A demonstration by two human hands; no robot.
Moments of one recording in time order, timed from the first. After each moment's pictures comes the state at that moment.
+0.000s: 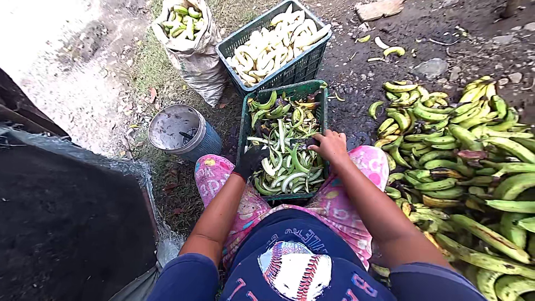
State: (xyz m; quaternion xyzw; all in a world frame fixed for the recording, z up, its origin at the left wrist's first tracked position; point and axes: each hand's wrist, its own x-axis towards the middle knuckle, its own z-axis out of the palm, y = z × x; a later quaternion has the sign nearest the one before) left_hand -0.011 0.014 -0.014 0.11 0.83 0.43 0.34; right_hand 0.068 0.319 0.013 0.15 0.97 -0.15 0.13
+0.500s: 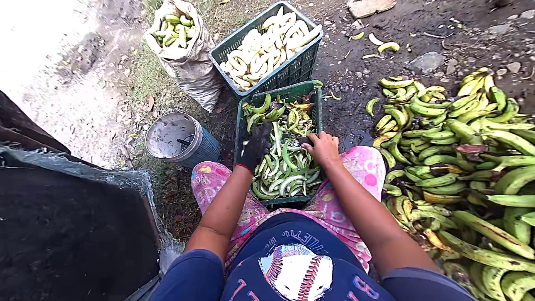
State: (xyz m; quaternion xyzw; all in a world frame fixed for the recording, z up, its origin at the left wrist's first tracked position) left_hand -0.029 0.076 0.033 0.01 0.72 0.62 0.31; right_hand 0.071 0.310 0.000 0.17 0.96 -0.20 0.04
